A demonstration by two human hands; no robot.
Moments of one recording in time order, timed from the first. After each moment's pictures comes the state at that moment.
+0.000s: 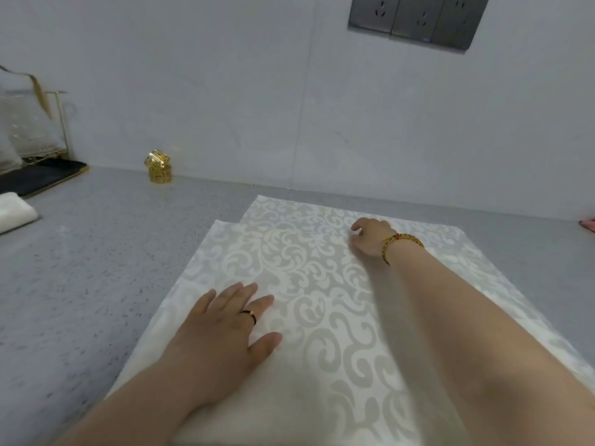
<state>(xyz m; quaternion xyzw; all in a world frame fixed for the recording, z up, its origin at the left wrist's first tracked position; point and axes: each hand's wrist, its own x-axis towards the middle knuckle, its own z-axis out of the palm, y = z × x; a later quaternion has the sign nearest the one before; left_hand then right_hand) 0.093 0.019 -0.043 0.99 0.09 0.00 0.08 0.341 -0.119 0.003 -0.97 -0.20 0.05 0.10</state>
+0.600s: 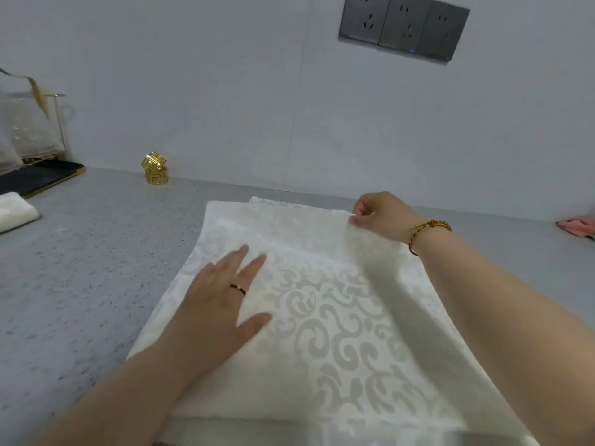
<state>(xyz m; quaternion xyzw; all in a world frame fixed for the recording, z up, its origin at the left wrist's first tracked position) 0.087 0.020 -0.033 0.97 0.05 0.16 0.15 0.295 -0.149 0.058 -0.91 -0.33 -0.04 0.24</state>
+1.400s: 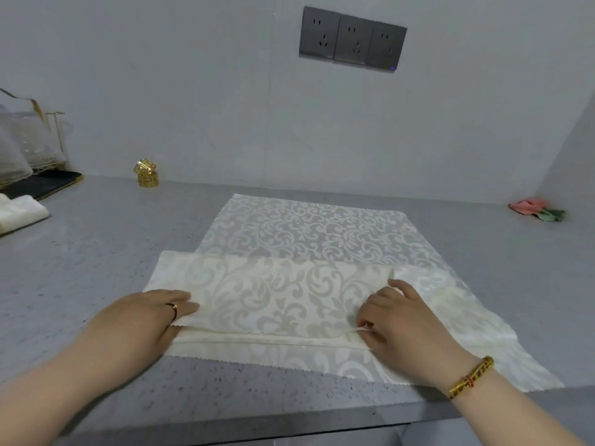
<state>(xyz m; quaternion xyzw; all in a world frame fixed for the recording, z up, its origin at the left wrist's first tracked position) 0.008 0.041 -0.053 0.97 -0.04 0.23 -0.06 0.137 -0.280 -0.022 -0.85 -0.46 -0.23 0.02</state>
